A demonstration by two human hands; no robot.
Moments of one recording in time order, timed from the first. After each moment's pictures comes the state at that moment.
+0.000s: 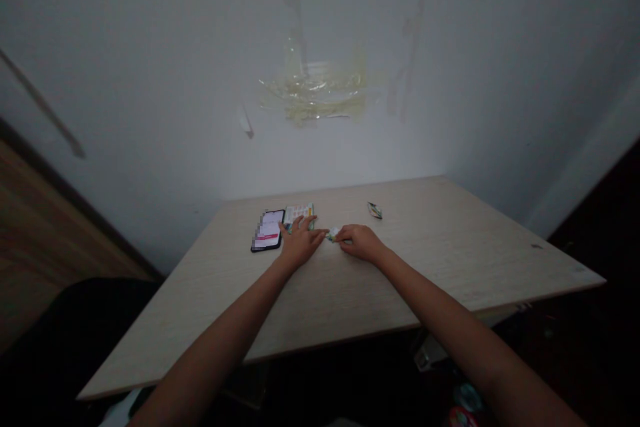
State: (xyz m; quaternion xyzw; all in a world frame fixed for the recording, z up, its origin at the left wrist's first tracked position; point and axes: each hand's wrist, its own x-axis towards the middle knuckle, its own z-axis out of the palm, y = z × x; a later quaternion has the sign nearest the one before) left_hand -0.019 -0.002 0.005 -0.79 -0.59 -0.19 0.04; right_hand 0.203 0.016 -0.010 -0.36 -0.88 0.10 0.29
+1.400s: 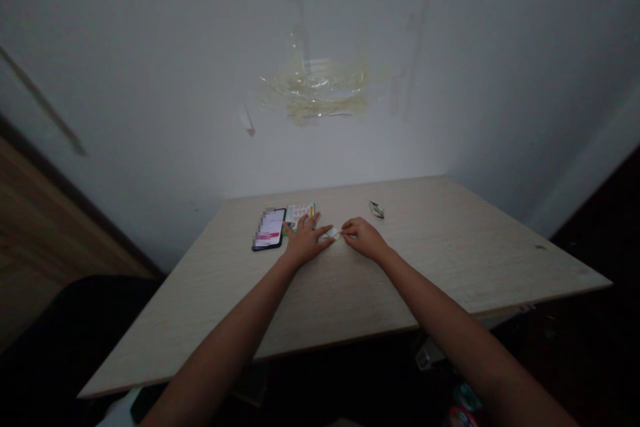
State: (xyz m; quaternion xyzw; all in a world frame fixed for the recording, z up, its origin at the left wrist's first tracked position) left_hand -0.014 0.004 0.004 -0.79 -0.60 -0.11 0.02; right_hand 0.206 0.025 -0.014 -0.40 -0.85 0.09 0.33
